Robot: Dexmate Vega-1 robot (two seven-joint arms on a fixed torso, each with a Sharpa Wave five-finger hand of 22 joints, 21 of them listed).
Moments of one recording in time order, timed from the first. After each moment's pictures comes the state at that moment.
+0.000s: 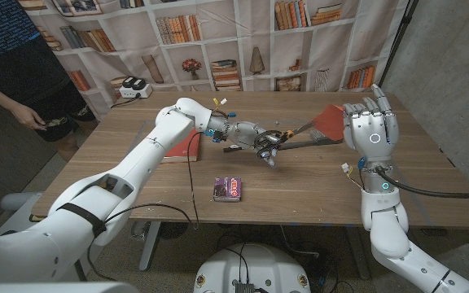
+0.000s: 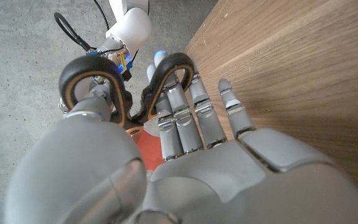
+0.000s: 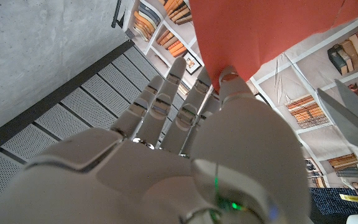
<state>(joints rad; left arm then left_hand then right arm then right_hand) 0.45 0.32 0.50 -1.30 -0.15 0.27 -1.28 0.74 -0.19 0.39 0.02 0.21 0.94 0.09 0.42 0.57 1.09 -0.06 0.62 0.80 0.94 -0.05 0.22 0.26 0.42 0.21 0.19 0.17 -1.33 -0.74 -0.40 -1.98 -1.36 -0.83 -0.89 1.09 0.09 0.30 -0.14 0.22 1.06 -0.21 0.36 0.19 1.10 -0.22 0.28 0.19 0.93 -0.13 0.19 0.18 0.47 -0.05 0.23 0.20</state>
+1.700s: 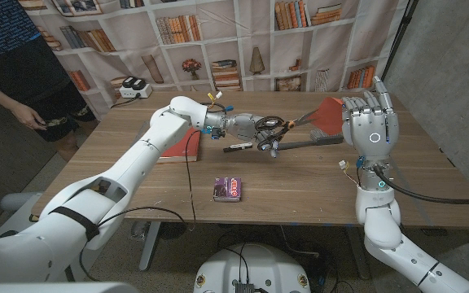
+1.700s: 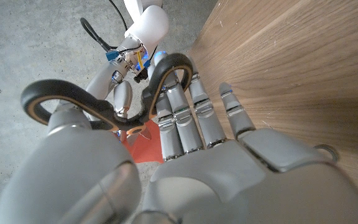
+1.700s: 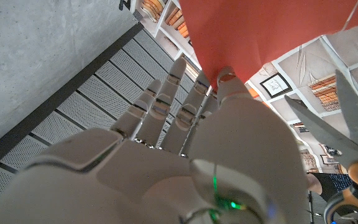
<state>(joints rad) 0.47 0.36 0.49 -1.34 -0.27 0.15 -1.23 0.60 -0.19 0.09 -0.02 0.26 0.94 0.10 0.39 0.54 1.07 -0.04 0.62 0.81 0.95 -0.05 0.21 0.26 0.37 0.21 0.19 0.17 -1.27 -0.67 -0.40 -1.91 -1.31 -0.78 -1.06 1.10 0.12 0.30 -0.13 0.21 1.06 -0.21 0.34 0.19 1.07 -0.22 0.25 0.19 0.92 -0.12 0.18 0.18 0.42 -0.04 0.22 0.20</state>
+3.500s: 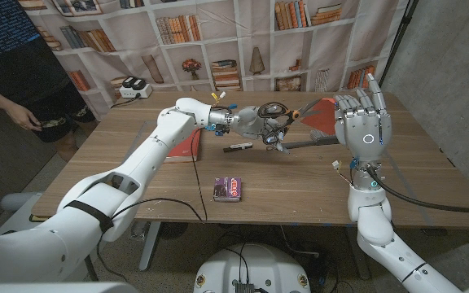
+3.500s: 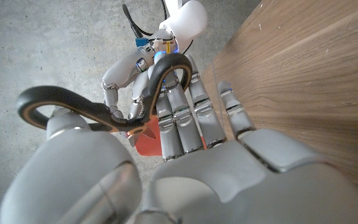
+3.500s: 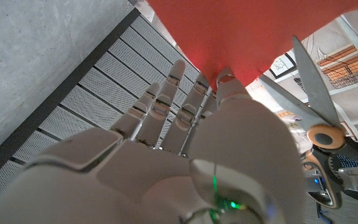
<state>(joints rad) 0.43 0.26 0.45 -1.21 -0.31 0.23 -1.33 0.59 -0.17 -0.02 -0.03 0.31 0.94 0.09 0.38 0.54 1.07 -0.04 0.63 0.80 0.96 -0.05 0.23 0.27 0.40 0.21 0.19 0.17 -1.28 -0.53 -0.32 -1.88 -1.41 -0.60 -1.12 1.10 0.13 0.30 -0.13 0.20 1.06 -0.21 0.32 0.19 1.06 -0.21 0.24 0.19 0.88 -0.12 0.18 0.18 0.37 -0.05 0.21 0.20</state>
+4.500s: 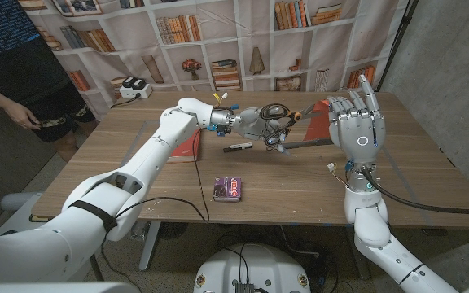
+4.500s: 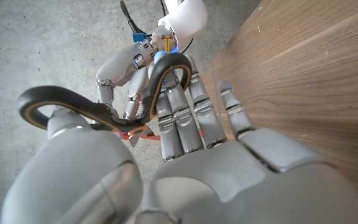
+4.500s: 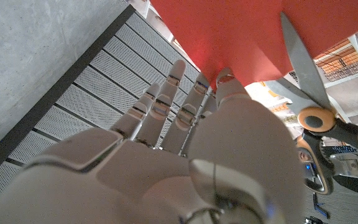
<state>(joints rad) 0.43 0.24 0.43 -1.21 -0.28 0.23 -1.34 0.60 -0.15 -0.05 -0.03 0.33 0.94 0.09 0.38 0.54 1.07 -0.04 0.63 0.80 0.96 -0.05 0.23 0.28 0.41 0.21 0.19 0.17 -1.28 -0.54 -0.35 -1.88 -1.42 -0.61 -1.12 1.11 0.13 0.29 -0.13 0.19 1.06 -0.21 0.31 0.19 1.06 -0.21 0.24 0.19 0.88 -0.11 0.18 0.18 0.36 -0.04 0.21 0.20</state>
